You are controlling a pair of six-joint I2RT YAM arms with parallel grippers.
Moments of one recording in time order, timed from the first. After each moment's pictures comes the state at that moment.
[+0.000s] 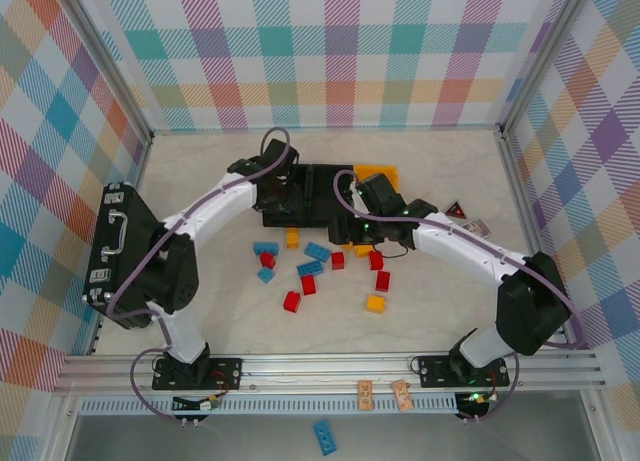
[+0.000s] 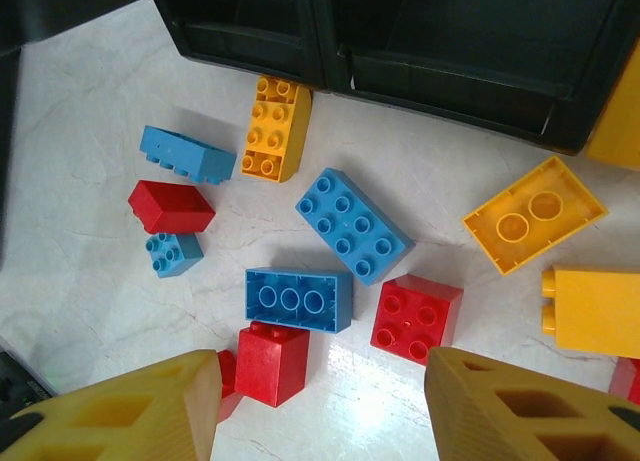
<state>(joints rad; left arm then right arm) -0.49 1.78 1.49 -0.81 -0.07 -0.52 0.68 1.49 1.12 -0.54 -0.25 0.52</state>
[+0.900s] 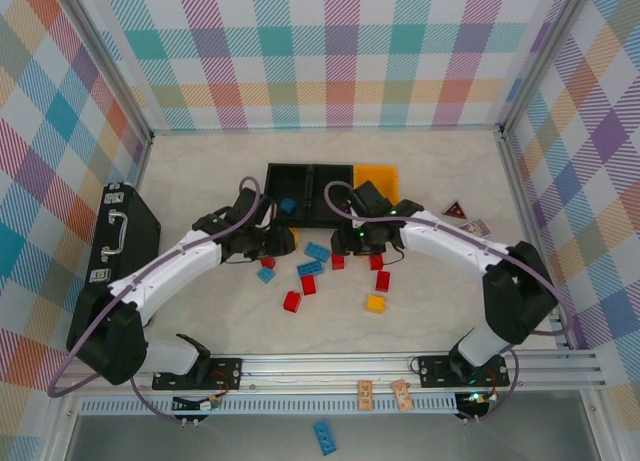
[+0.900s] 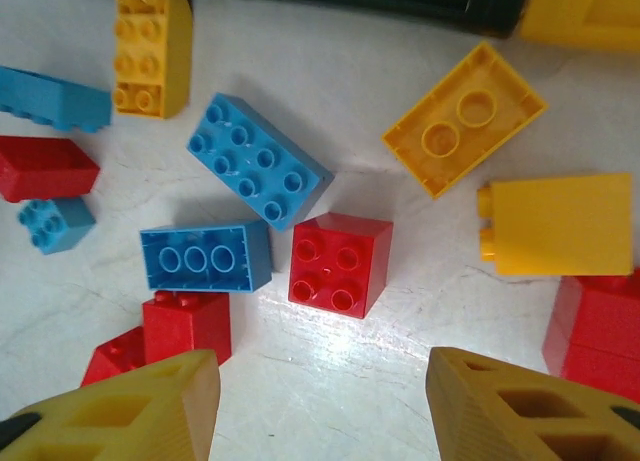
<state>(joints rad) -0.53 1.32 0.94 -0.65 0.15 -0.63 0.72 1.59 1.15 -0.68 -0.16 0.56</state>
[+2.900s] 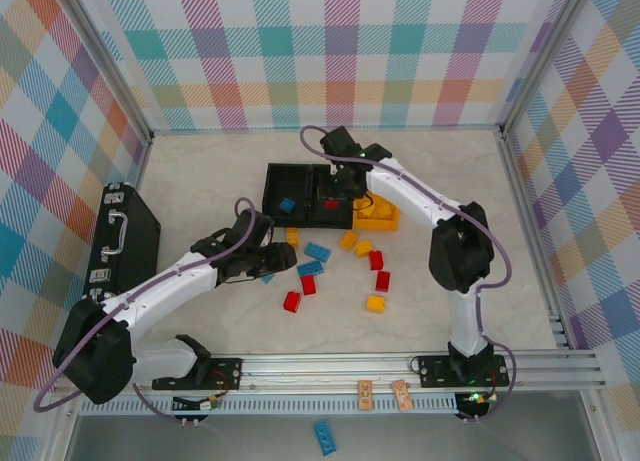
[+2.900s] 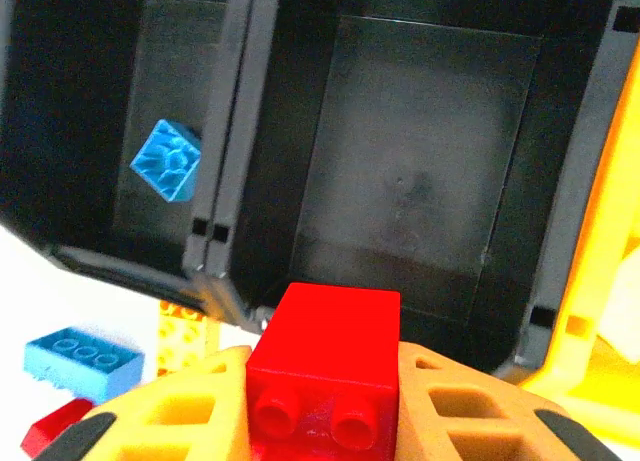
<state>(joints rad) -0.60 1.22 0.77 -0.52 0.14 -0.79 0.64 2.06 1.88 -0.90 -0.03 0.49</state>
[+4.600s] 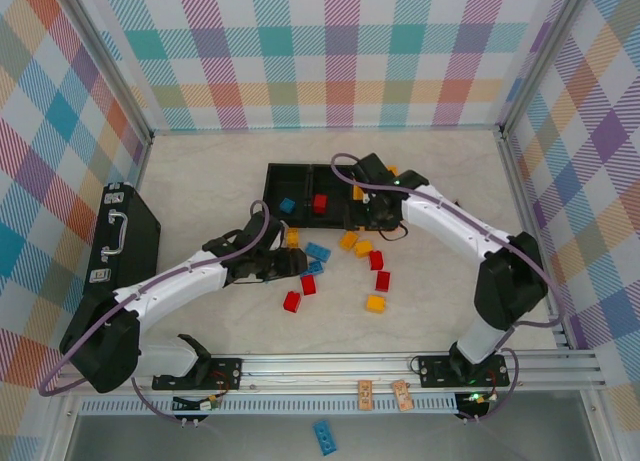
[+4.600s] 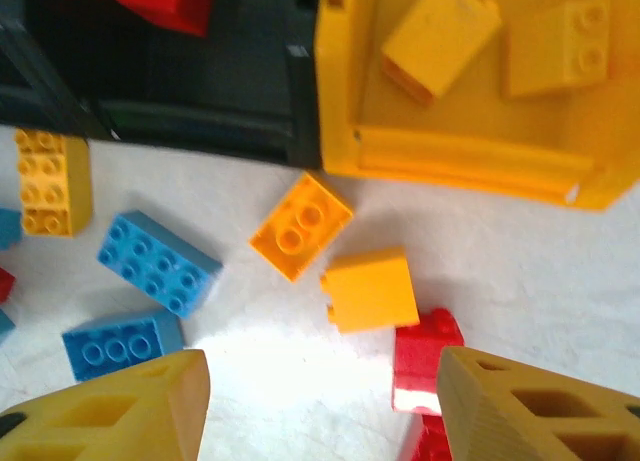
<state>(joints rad) -0.66 1.29 0.77 -0.47 0.21 -0.74 0.63 1.64 1.38 -0.92 0.02 0.53</state>
